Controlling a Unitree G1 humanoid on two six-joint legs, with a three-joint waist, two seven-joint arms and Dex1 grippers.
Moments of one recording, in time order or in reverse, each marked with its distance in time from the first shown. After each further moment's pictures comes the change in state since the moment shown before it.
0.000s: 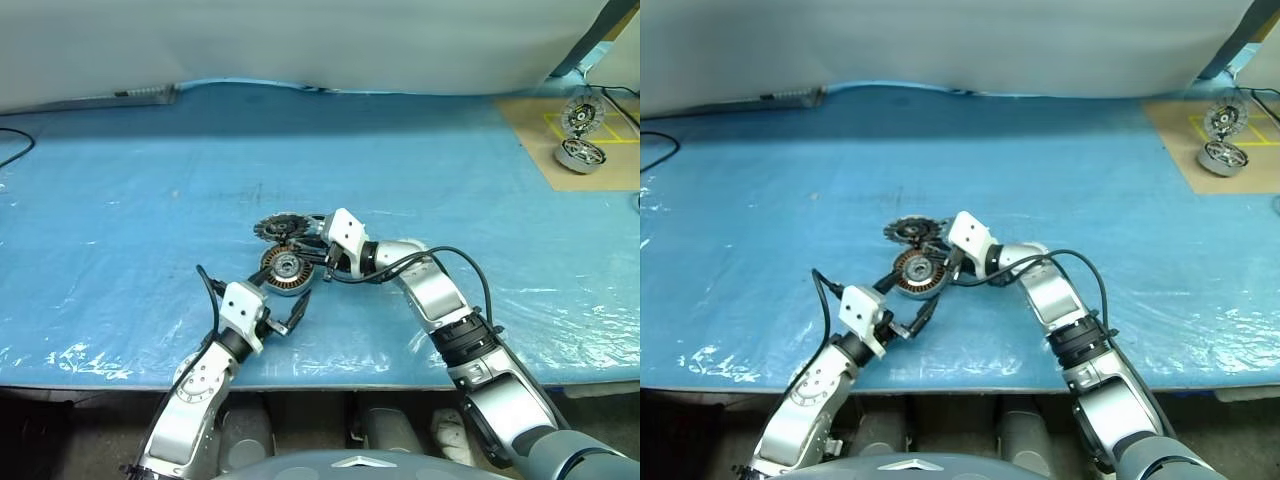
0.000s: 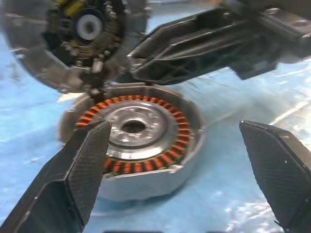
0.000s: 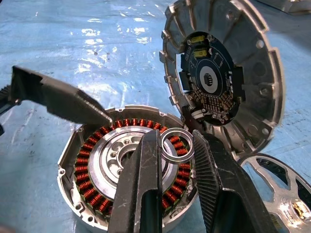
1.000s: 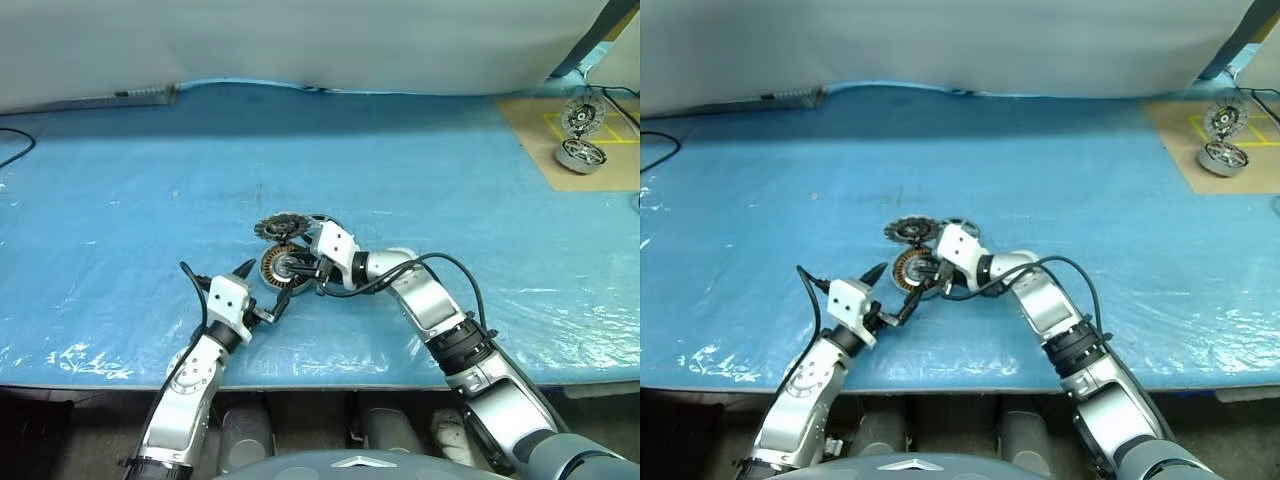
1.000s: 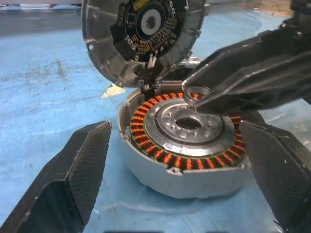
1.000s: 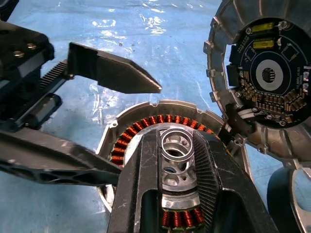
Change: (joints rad) left arm -0.039 -0.023 0.096 0.094 0.001 -0.054 0.026; right arm 0.011 0.001 0.072 -0.013 -0.003 0.010 0.005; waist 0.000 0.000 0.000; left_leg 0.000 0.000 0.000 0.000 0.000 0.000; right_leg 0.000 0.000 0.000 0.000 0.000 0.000
